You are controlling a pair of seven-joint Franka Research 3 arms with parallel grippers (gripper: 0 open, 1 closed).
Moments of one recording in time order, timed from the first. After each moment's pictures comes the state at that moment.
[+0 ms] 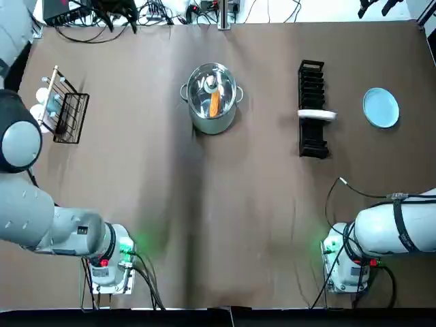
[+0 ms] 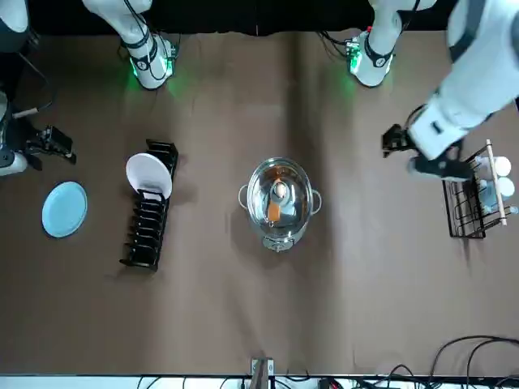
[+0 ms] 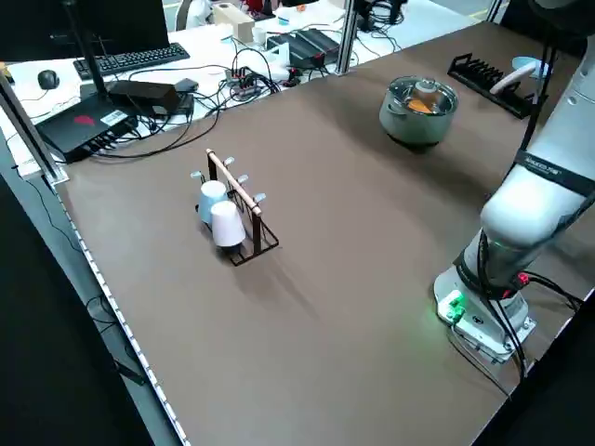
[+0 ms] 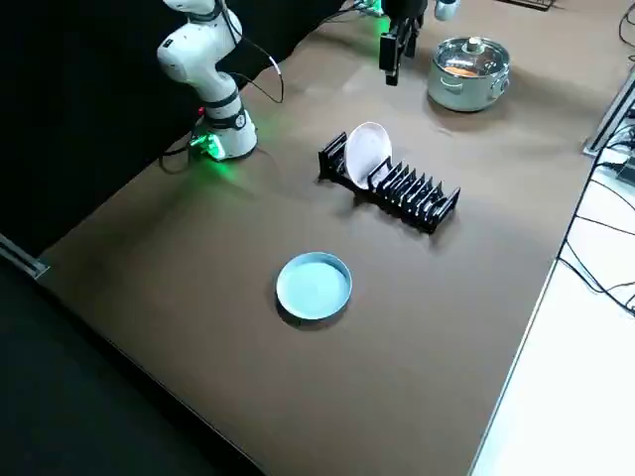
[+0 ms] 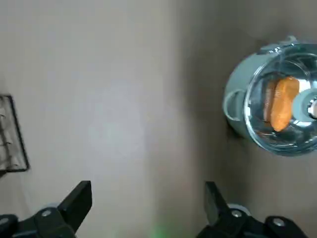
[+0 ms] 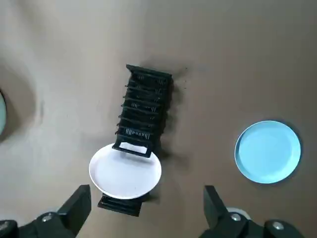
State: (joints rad) left arm -0.08 0.09 -0.19 -1.59 -0.03 1.59 -0.15; right arm 0.01 0.00 -0.04 -1.66 0.05 1.68 -0.16
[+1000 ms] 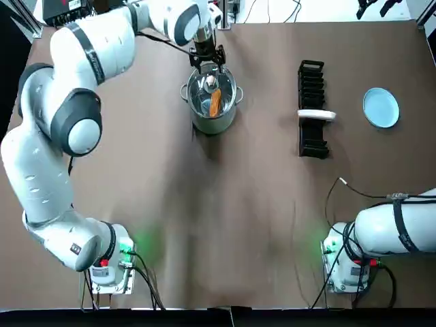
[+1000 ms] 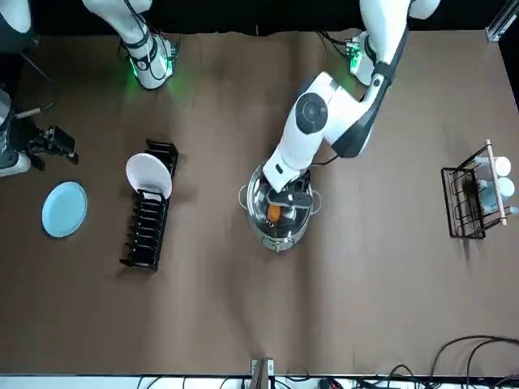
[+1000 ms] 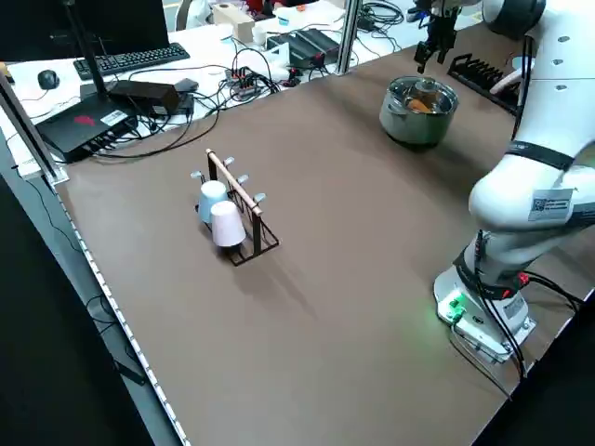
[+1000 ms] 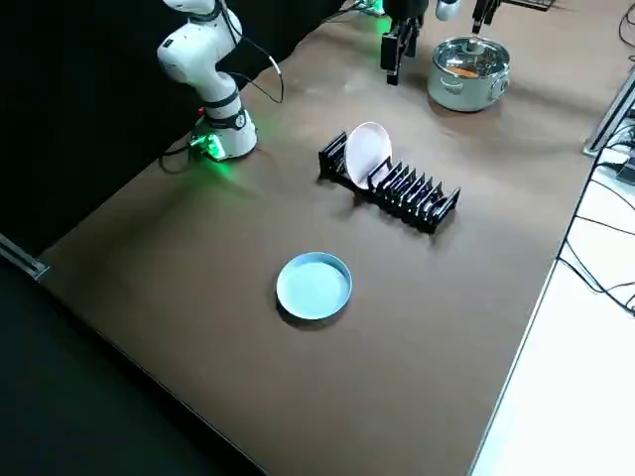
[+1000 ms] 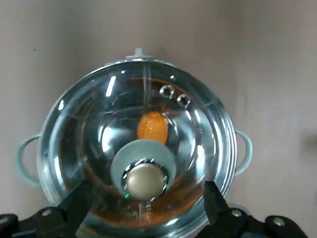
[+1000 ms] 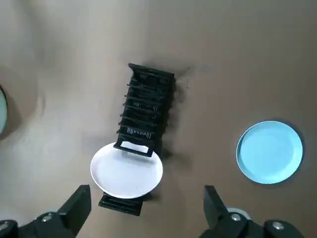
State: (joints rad) left arm -0.51 0.49 -0.20 -1.53 -0.03 2.11 -0.60; right arm 0.02 0.00 -0.04 -1.66 0.05 1.68 -0.16
